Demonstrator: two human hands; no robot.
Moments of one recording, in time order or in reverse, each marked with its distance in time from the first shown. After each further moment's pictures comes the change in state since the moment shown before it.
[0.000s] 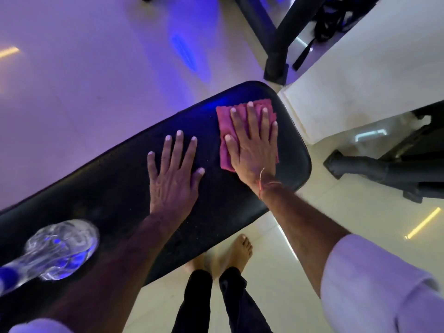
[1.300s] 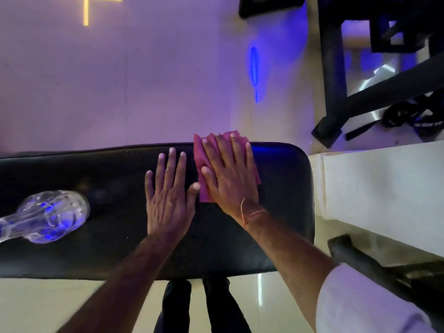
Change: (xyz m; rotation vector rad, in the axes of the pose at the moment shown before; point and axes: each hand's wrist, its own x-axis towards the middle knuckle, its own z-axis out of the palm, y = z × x) left_hand 0.011 0.026 0.000 -0.181 0.144 -0.552; right_hand 0.062 -0.051 -0.007 -0.075 -0.152 -0.693
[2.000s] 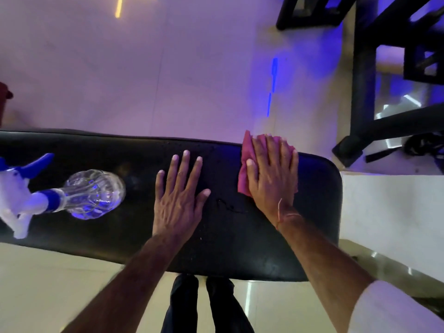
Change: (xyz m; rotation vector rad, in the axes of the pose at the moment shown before) left_hand -0.018 -0.055 -0.006 0.061 0.031 -0.006; right_hand 0.011 0.010 -0.002 -0.013 0.002 0.167
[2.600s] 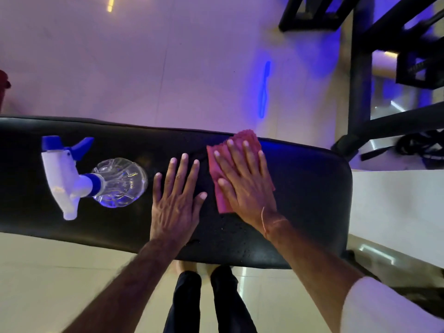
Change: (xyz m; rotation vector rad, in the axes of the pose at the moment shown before) left_hand -0.031 -0.053 -0.002 0.006 0.079 0.029; right_hand -0.036 -0.080 0.015 -0.111 -0.053 -0.348
